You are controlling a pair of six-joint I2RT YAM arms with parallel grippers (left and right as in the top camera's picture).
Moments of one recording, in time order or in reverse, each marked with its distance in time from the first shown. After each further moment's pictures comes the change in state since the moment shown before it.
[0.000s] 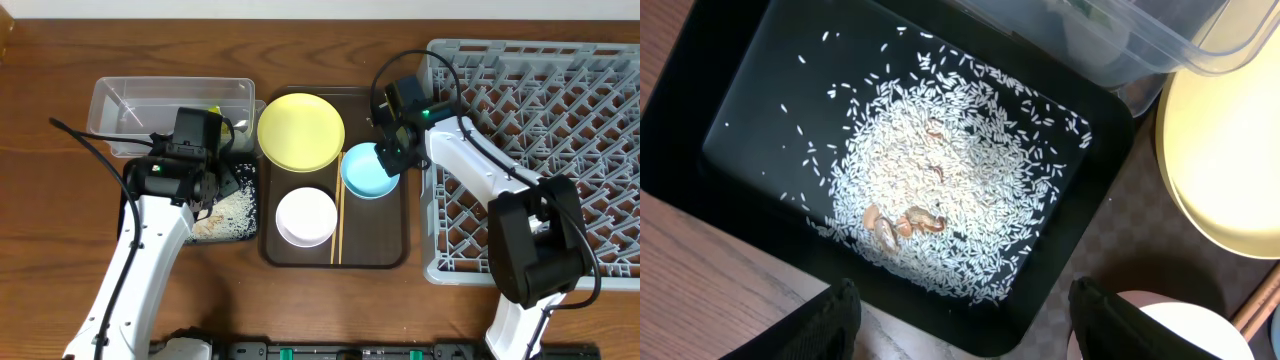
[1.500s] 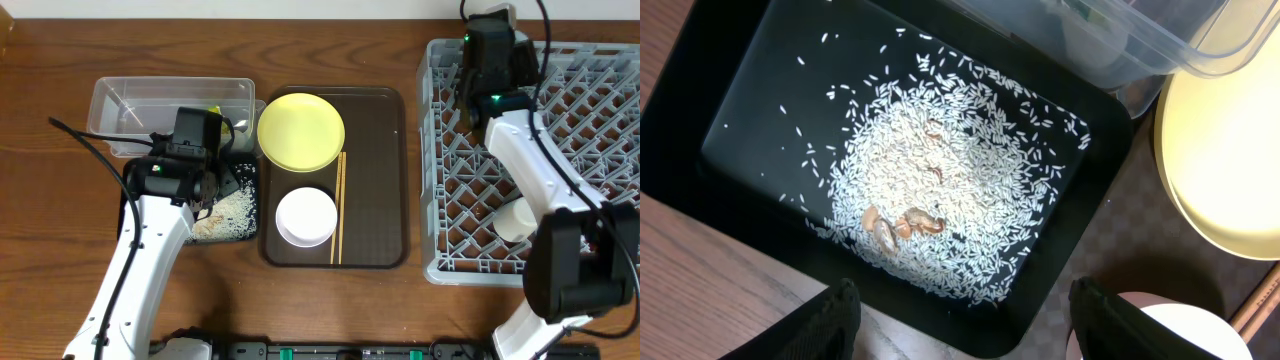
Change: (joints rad) left arm 0.000 0.000 0.000 0.003 0.000 0.000; right arm -0.216 -0.116 -0.001 0.631 0.874 -0.308
